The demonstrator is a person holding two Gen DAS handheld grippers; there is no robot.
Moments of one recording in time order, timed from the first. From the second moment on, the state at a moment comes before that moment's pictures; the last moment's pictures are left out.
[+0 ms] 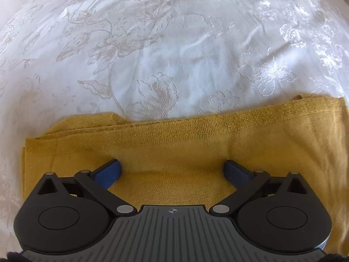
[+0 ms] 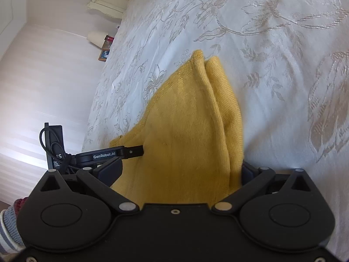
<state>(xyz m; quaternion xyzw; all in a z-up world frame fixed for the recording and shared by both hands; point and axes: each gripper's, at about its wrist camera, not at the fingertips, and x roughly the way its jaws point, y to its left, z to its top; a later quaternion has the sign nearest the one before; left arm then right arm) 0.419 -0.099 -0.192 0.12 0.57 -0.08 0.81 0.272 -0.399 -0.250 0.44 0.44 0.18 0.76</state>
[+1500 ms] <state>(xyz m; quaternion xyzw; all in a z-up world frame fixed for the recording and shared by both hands) 0.263 0.164 -0.131 -0.02 0.55 -0.04 0.84 0.297 -0.163 -0.142 0.30 0.51 0.18 0.79</state>
